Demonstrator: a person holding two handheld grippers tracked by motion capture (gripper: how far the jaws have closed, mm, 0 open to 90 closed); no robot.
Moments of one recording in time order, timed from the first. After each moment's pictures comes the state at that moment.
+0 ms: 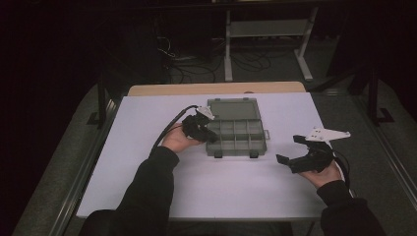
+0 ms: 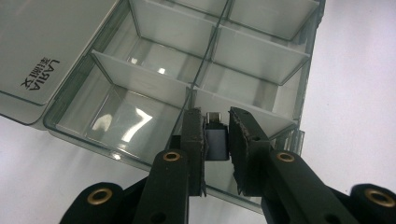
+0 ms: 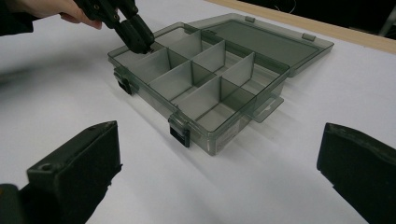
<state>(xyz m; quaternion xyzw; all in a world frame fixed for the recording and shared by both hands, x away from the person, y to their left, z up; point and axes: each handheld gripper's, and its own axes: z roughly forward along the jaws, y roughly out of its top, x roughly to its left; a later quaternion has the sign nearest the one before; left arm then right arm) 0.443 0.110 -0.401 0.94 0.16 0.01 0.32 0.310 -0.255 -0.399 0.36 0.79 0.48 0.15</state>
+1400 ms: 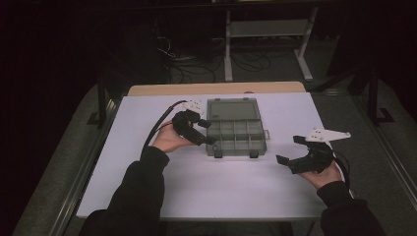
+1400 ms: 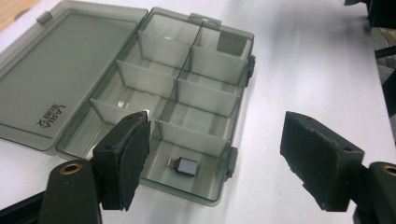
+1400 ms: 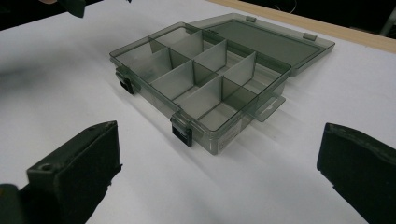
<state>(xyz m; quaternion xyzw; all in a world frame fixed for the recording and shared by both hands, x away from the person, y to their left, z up) 0.417 0.134 -0.357 0.90 0.14 0.00 0.41 0.308 -0.255 -0.399 0.36 0.79 0.48 0.15</state>
